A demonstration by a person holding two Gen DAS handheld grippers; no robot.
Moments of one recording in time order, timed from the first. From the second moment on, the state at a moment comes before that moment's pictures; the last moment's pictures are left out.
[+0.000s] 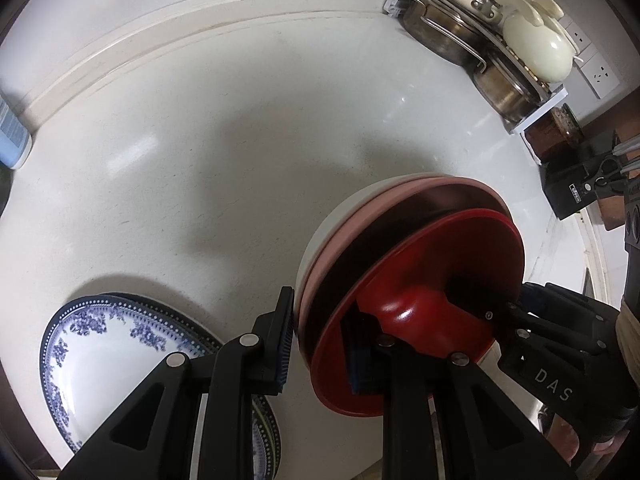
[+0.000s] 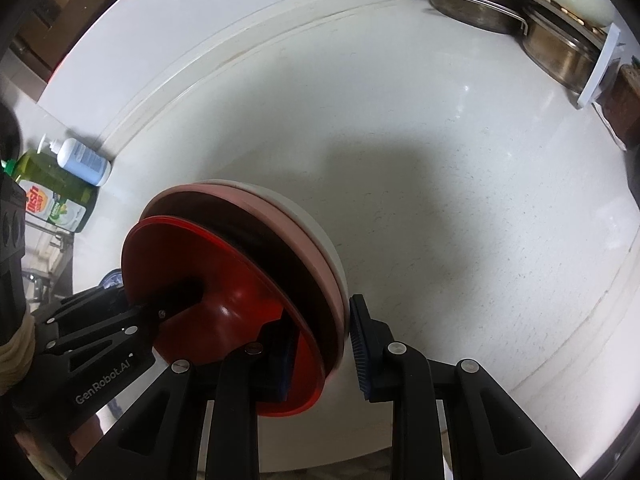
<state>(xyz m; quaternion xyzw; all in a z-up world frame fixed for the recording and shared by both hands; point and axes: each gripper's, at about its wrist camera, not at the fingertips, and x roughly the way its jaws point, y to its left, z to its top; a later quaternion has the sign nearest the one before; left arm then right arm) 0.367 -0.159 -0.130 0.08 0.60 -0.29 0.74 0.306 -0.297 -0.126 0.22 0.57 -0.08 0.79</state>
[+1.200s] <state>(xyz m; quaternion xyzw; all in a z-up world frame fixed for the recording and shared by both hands) 0.349 -0.142 -0.132 0.06 0.64 -0.26 0.72 0.288 -0.284 -0.124 0.19 0.62 -0.04 0.76</state>
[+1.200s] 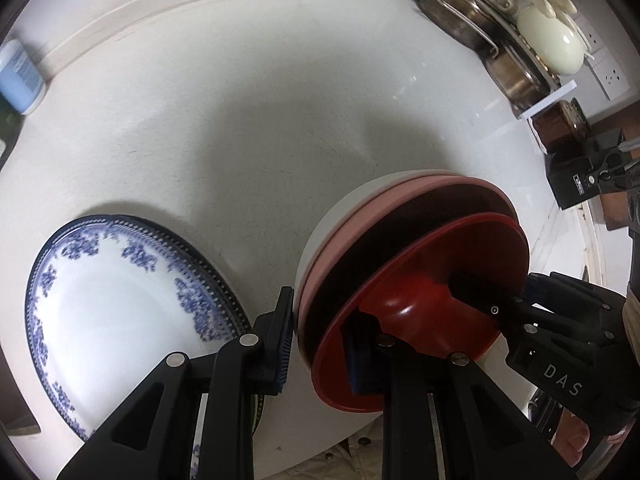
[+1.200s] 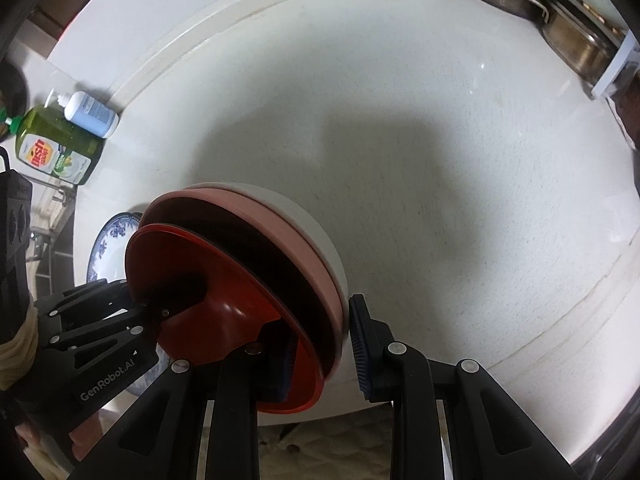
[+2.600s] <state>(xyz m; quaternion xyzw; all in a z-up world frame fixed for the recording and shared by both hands) 0.309 0.066 -0.127 -0.07 0.67 -0.04 0.74 0.335 -0.084 -0.119 0.04 0.68 0.20 0.70</state>
